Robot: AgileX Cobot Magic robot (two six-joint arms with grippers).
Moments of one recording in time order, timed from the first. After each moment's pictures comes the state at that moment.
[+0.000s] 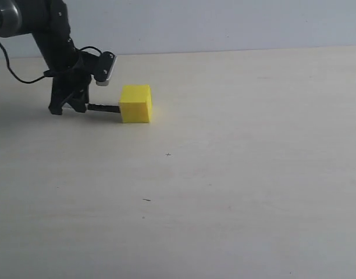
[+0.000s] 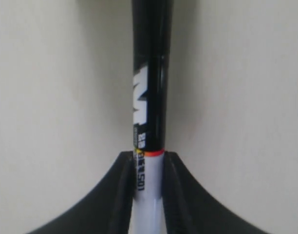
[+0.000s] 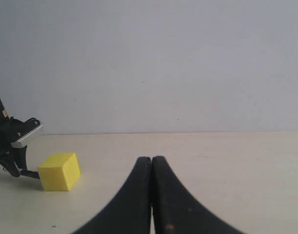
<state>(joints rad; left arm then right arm) -0.26 2.40 -1.94 0.01 1.08 1.52 0.12 0.01 0.00 0.34 0.09 -0.23</state>
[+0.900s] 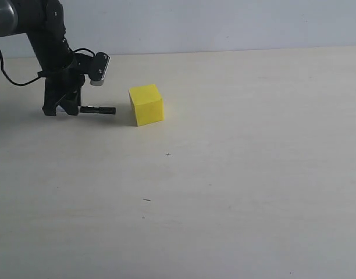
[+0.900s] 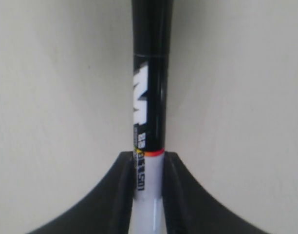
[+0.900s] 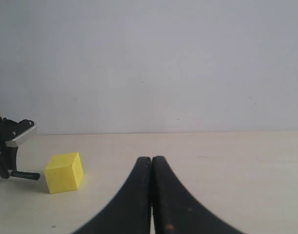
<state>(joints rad) -0.23 2.40 -1.94 0.02 1.13 1.45 0.12 0.01 0.00 0.34 0.09 -0.23</state>
